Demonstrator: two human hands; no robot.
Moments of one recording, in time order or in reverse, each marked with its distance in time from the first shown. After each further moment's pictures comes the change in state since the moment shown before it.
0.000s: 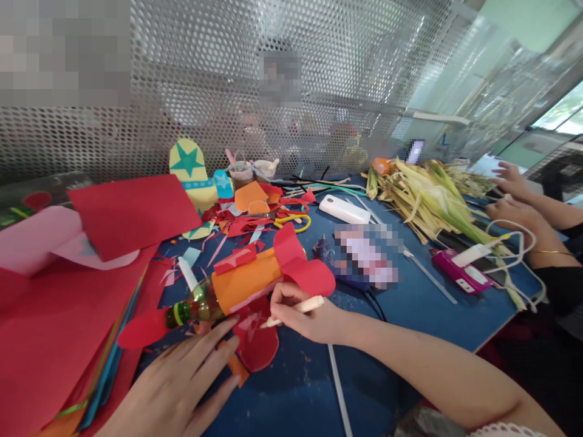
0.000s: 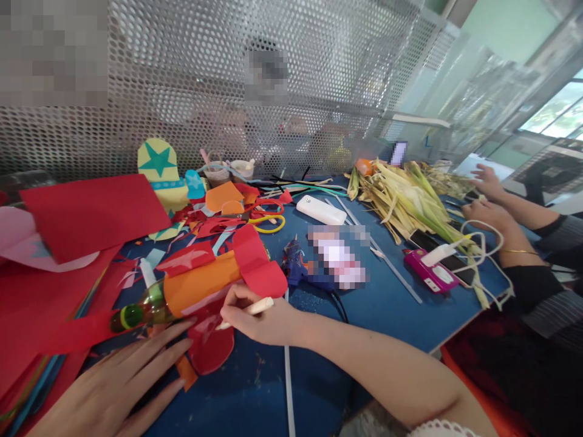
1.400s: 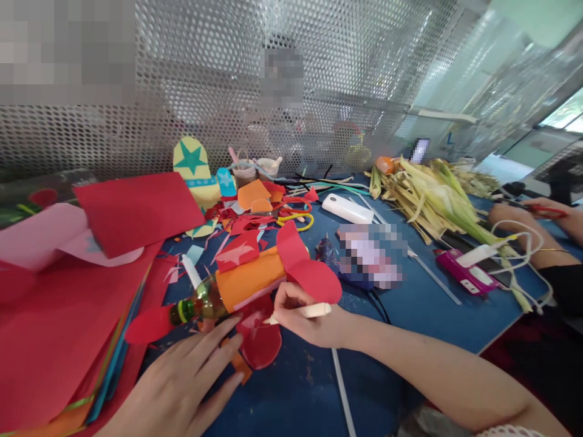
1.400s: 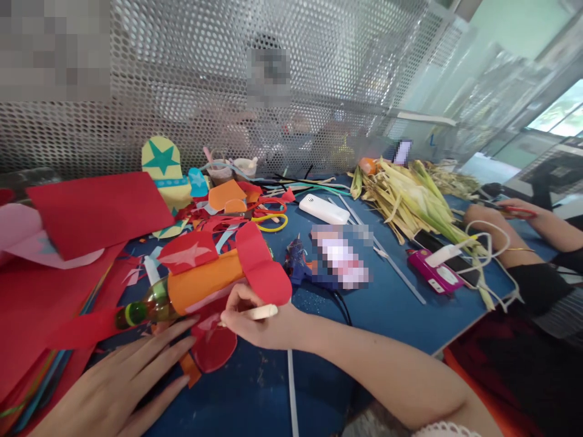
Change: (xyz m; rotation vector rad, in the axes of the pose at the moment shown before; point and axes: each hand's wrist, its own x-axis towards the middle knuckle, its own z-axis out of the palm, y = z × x) left_hand 0.003 0.003 -0.003 -0.037 -0.024 -0.045; right_hand -0.006 -0.005 0.000 -0.186 0.038 -0.088
